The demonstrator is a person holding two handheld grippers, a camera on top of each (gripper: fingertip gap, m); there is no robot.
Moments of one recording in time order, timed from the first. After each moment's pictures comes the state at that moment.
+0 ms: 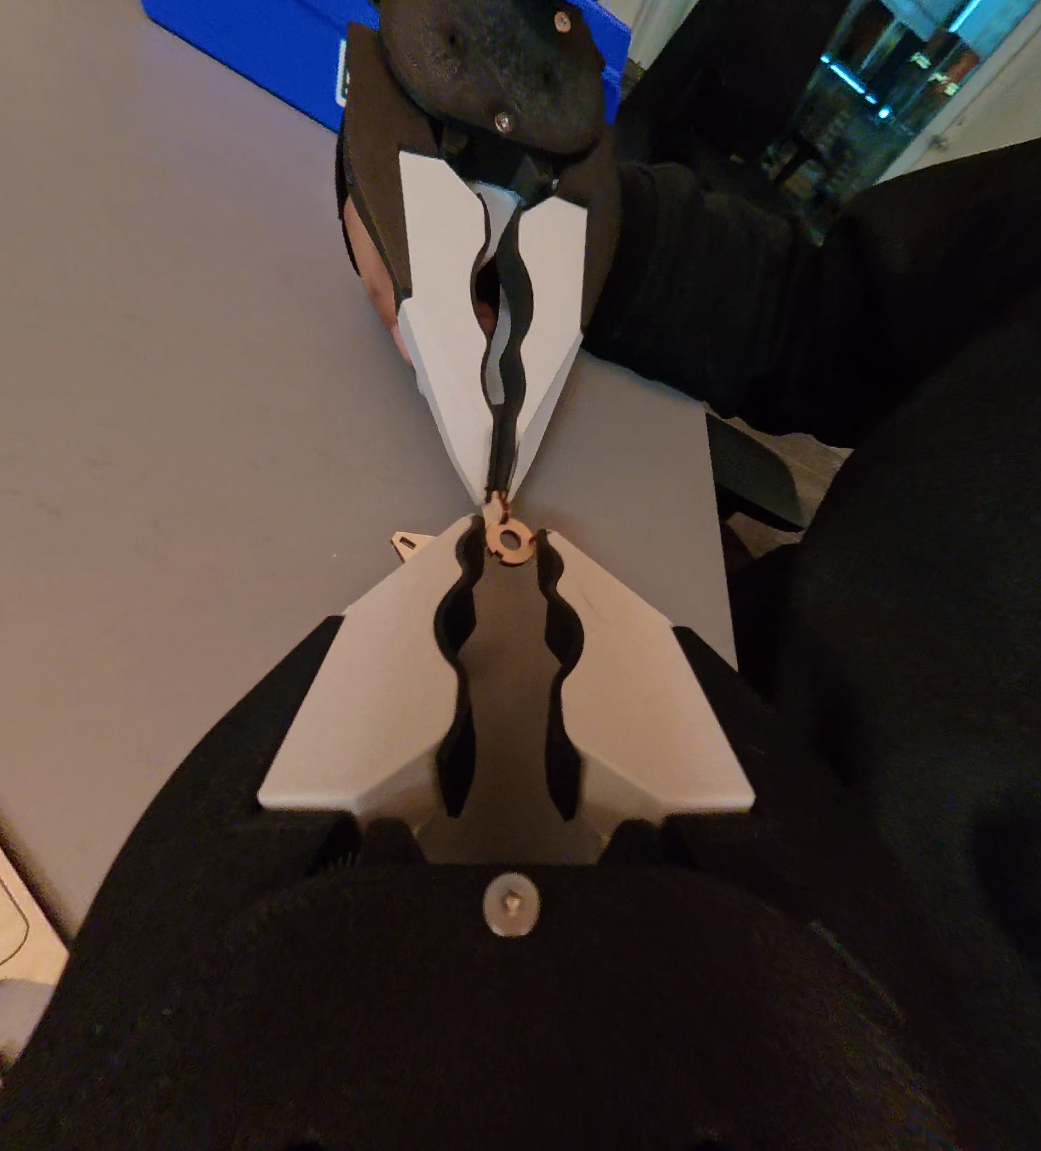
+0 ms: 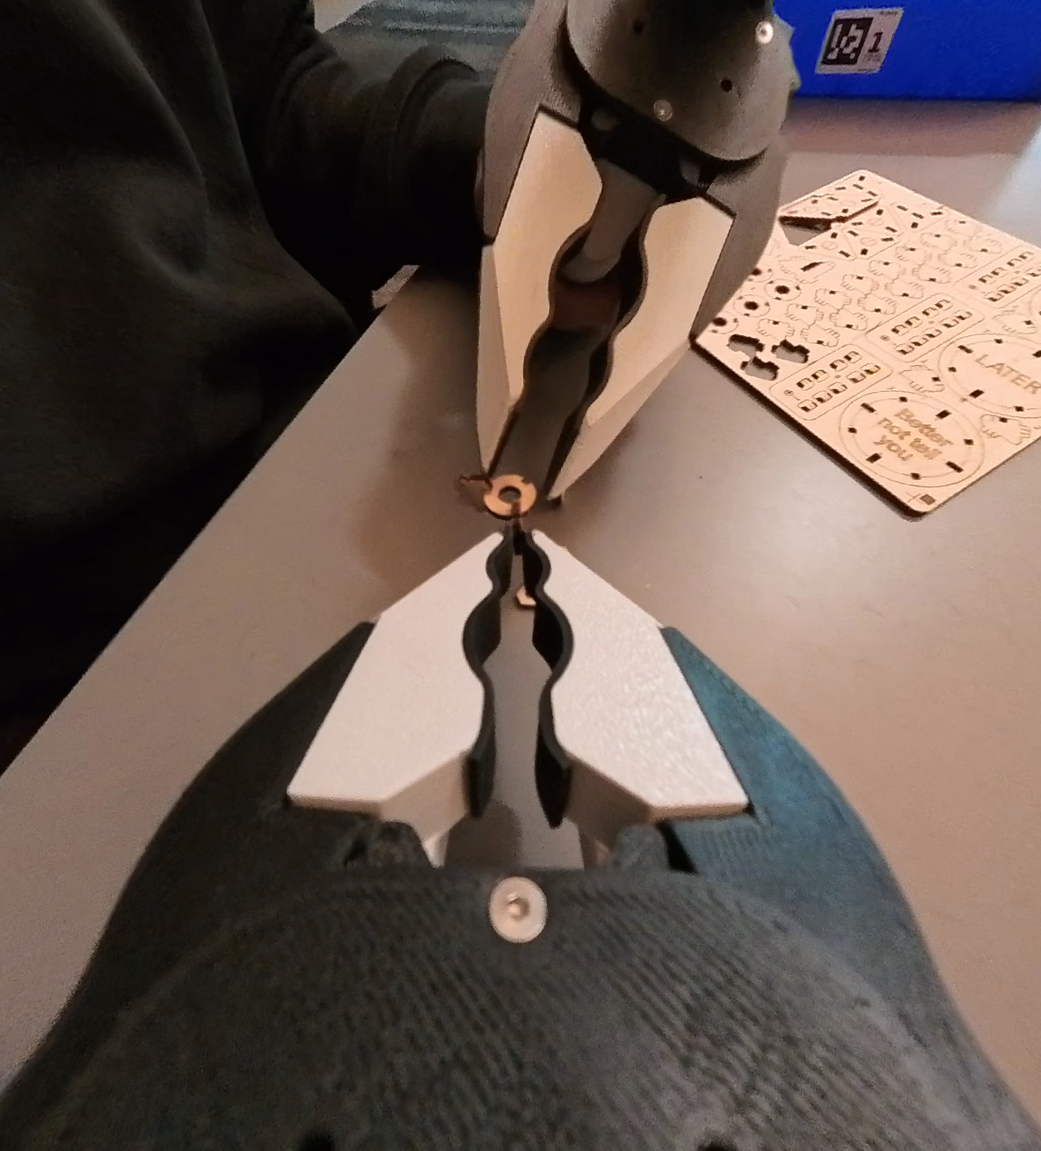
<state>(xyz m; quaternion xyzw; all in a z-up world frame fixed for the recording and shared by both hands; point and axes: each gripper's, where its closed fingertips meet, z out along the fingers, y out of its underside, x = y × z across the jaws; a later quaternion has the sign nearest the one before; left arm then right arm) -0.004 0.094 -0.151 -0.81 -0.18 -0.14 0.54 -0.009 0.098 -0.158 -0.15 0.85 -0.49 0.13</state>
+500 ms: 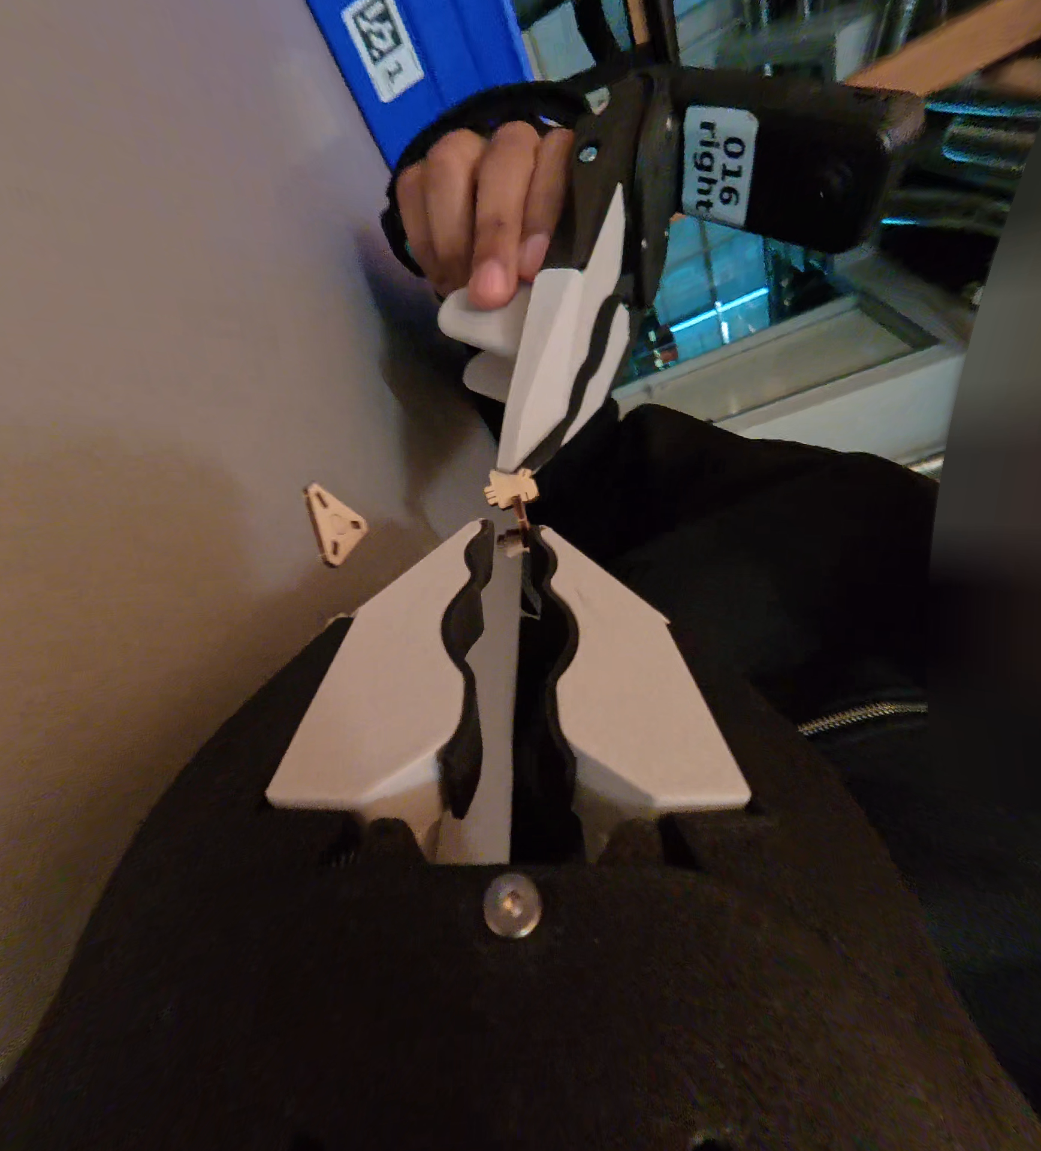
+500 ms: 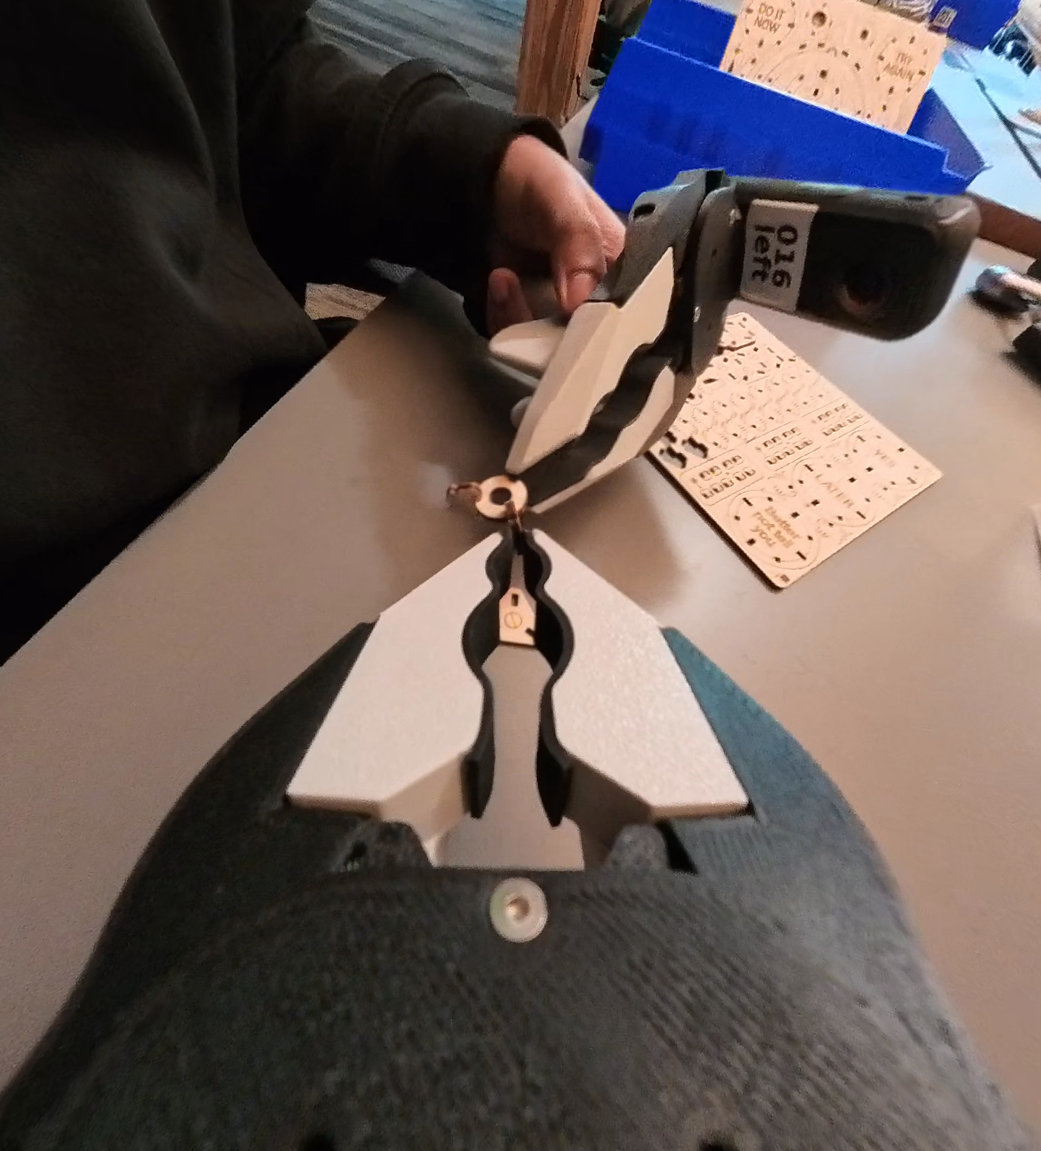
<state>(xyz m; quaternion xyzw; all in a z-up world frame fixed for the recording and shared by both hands) -0.006 0.088 -0.128 -0.66 -0.34 -0.42 0.52 -0.011 0.096 -0.129 -0.20 0.82 -0.53 0.01</state>
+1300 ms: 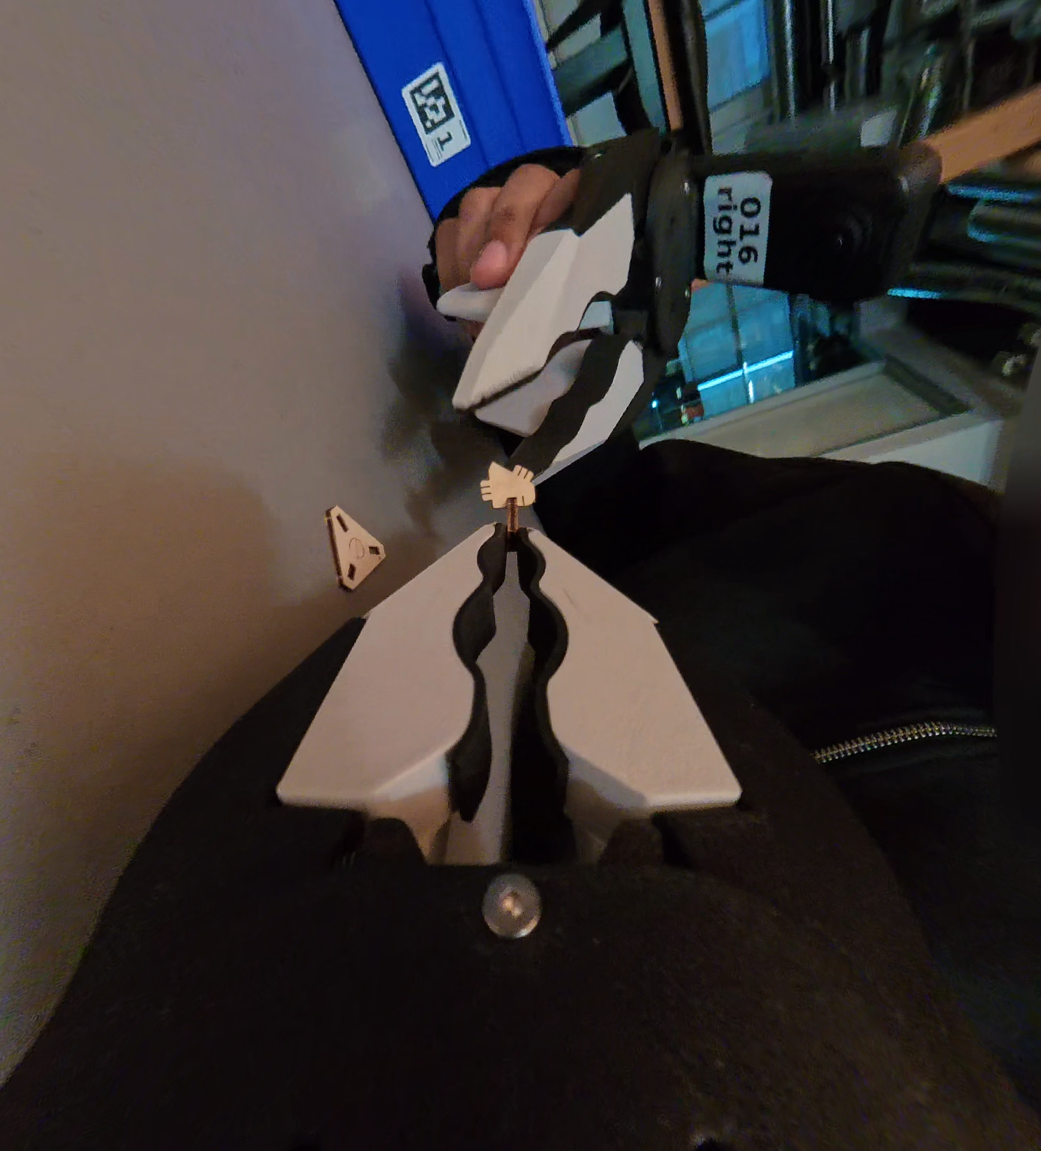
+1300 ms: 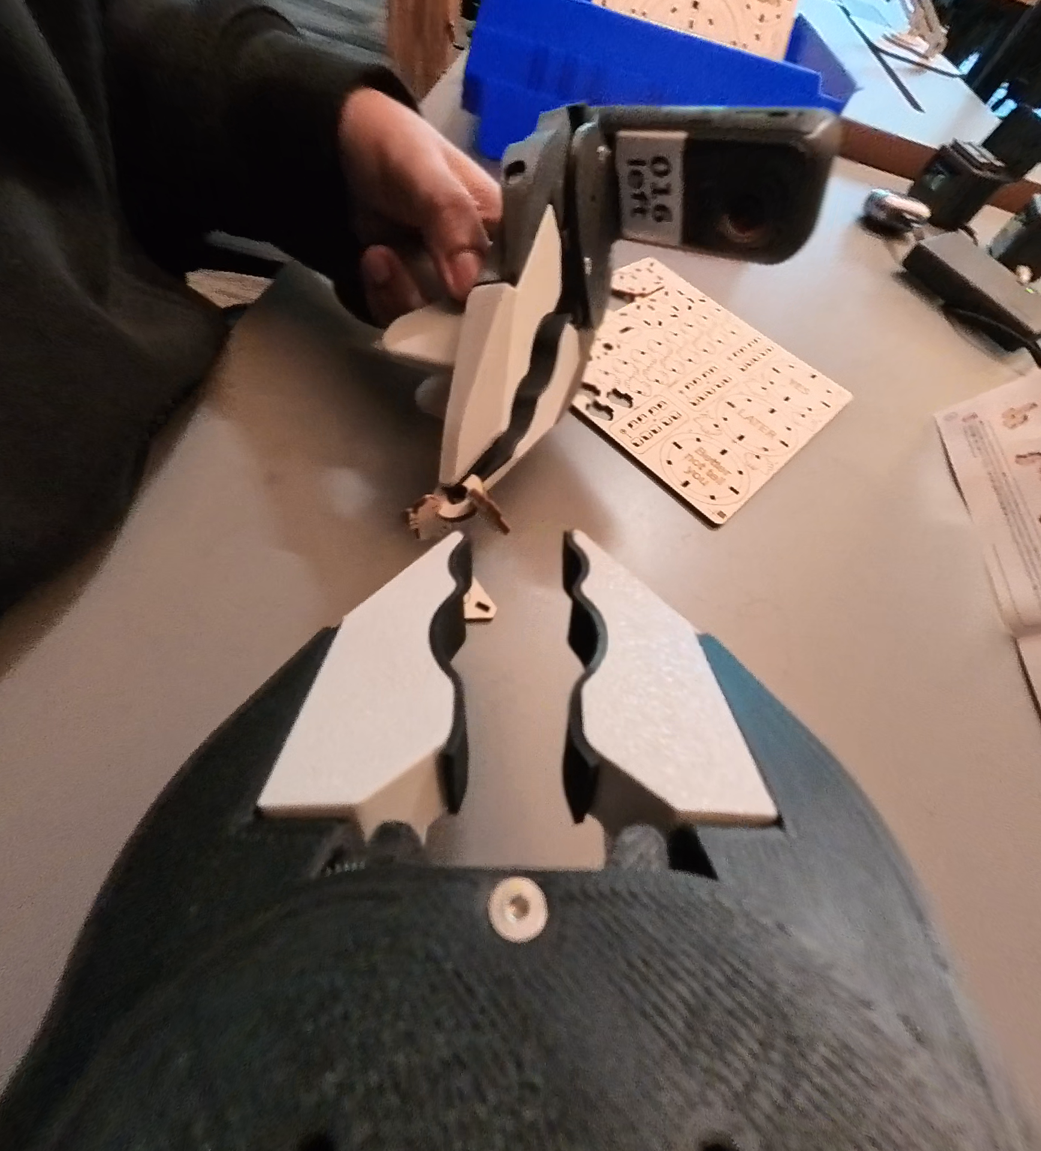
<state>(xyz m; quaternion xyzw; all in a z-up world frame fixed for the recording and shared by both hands) -0.013 0.098 -0.133 -0.65 -0.39 -0.39 0.53 -0.037 0.095 -0.135 -0.12 0.84 -0.53 -0.04</state>
